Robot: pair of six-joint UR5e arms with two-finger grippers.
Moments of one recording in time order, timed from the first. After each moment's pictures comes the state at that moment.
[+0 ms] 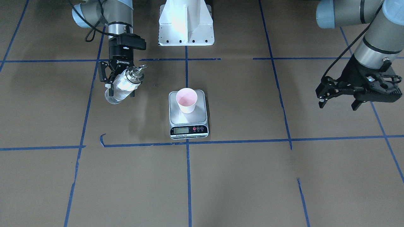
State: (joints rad) left arm -1.13 -1.93 -1.90 -1.48 -2.07 -0.48; right arm 0.25 -1.28 1.93 -1.29 0.60 0.59
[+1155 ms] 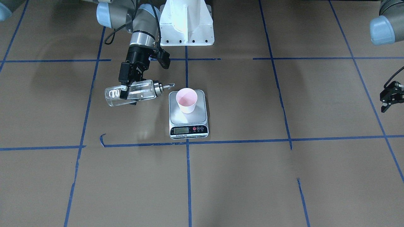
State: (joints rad) left arm -1.31 -1.81 -1.75 -1.61 -2.12 -0.01; right arm 0.24 -1.12 1.80 -1.64 0.39 0.22
